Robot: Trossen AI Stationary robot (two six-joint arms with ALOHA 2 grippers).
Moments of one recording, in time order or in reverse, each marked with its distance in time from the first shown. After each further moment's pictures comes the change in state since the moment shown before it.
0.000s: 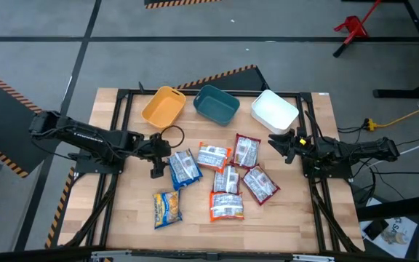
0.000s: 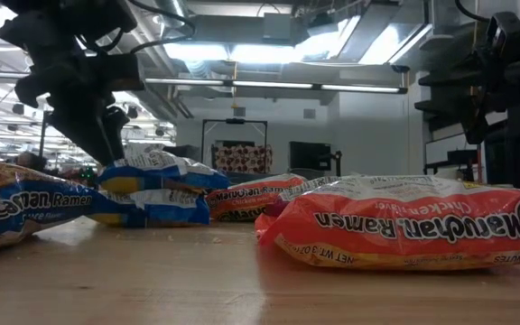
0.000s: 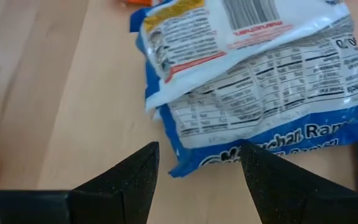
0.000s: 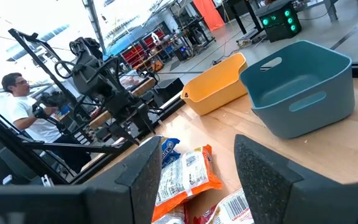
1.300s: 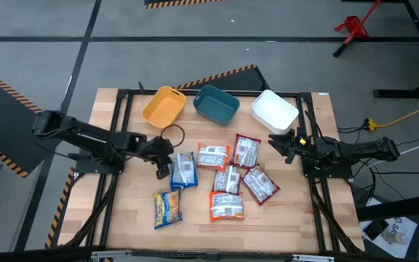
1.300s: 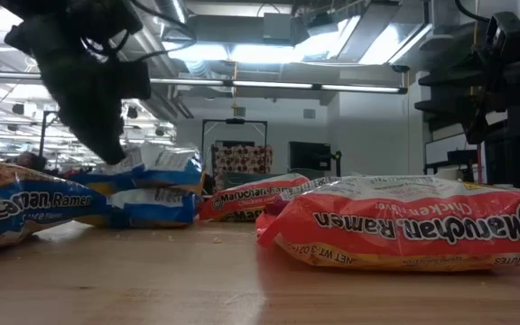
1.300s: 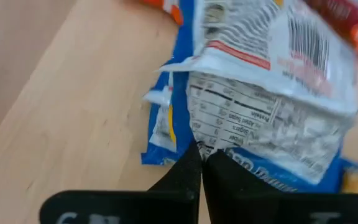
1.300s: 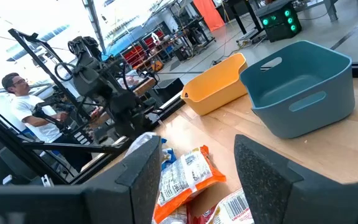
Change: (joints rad) left arm 0.000 0.028 -0.001 0.074 0.031 -0.298; right arm 0.000 0.000 0.000 0.000 0.000 0.000
